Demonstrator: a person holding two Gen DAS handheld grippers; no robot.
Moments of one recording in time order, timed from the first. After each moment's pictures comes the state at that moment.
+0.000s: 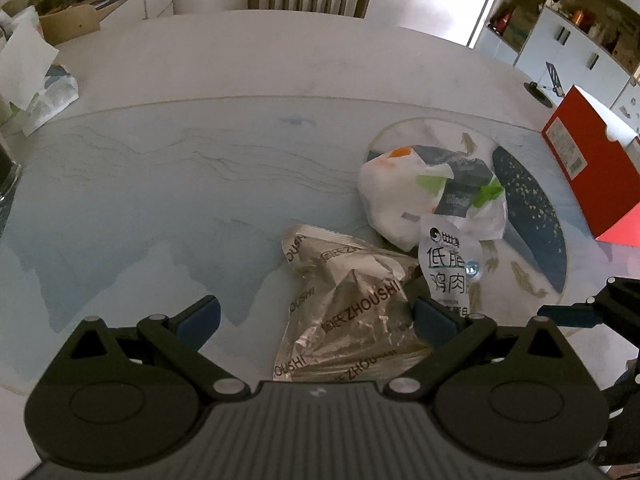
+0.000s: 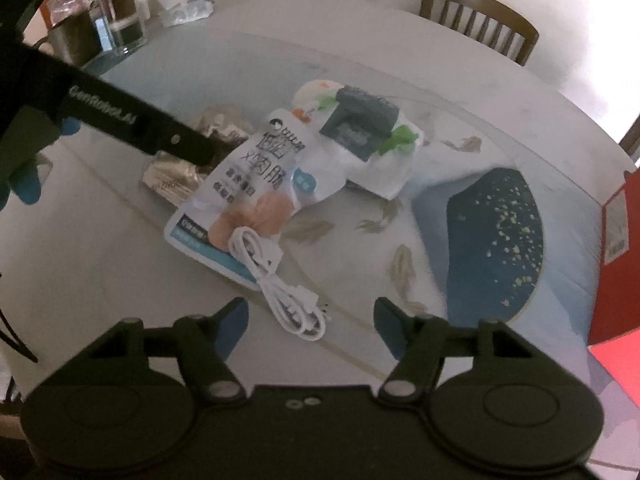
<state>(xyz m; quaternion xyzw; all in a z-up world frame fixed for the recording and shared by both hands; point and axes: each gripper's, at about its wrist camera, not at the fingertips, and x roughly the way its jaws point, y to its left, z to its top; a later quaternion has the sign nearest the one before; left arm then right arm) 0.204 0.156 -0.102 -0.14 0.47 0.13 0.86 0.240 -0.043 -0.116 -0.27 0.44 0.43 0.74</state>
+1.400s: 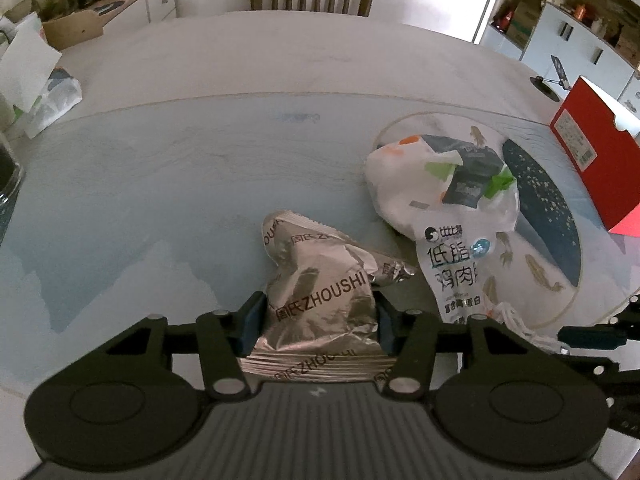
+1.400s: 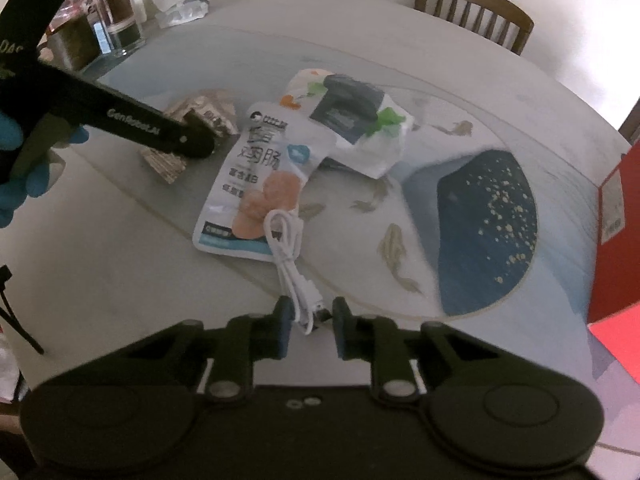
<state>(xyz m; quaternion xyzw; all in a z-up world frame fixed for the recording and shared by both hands) 0.200 0.152 -0.110 -0.13 0.47 0.14 0.86 0.241 -0.065 -0.111 -0.24 0.45 0.42 0.75</state>
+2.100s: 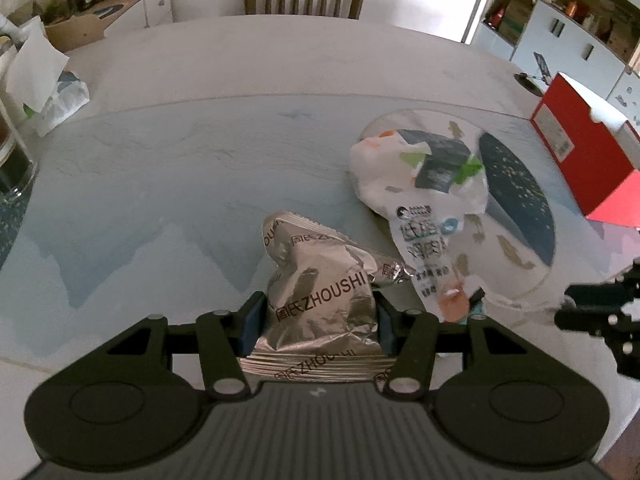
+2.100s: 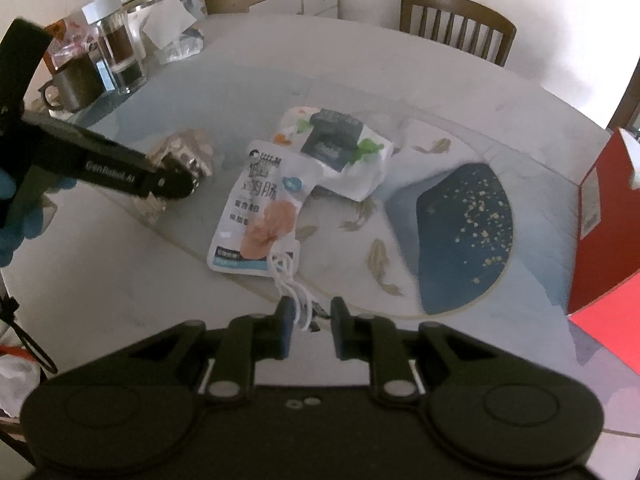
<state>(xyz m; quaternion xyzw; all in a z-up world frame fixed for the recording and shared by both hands) 0.177 0.139 -0.089 -0.13 0.47 0.13 0.86 0.239 -0.084 -0.077 -0.21 0.44 0.43 0.76</state>
